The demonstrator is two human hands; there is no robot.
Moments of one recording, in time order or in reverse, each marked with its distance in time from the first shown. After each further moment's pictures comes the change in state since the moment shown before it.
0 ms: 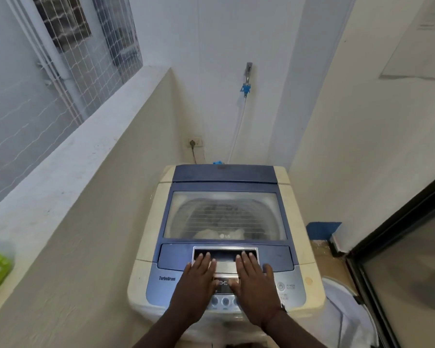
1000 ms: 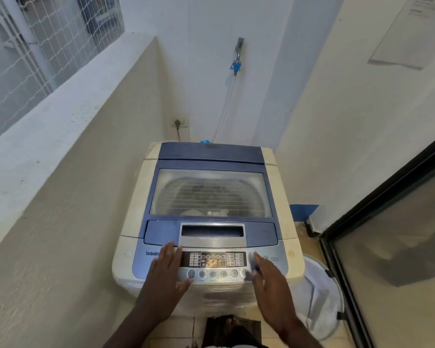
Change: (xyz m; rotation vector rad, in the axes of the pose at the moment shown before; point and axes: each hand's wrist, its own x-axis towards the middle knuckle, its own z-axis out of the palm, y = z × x) left_hand -0.060 -0.020 0.005 -0.233 0.028 -0.122; right_hand -0.090 0.016 -0.022 0.670 0.313 0.234
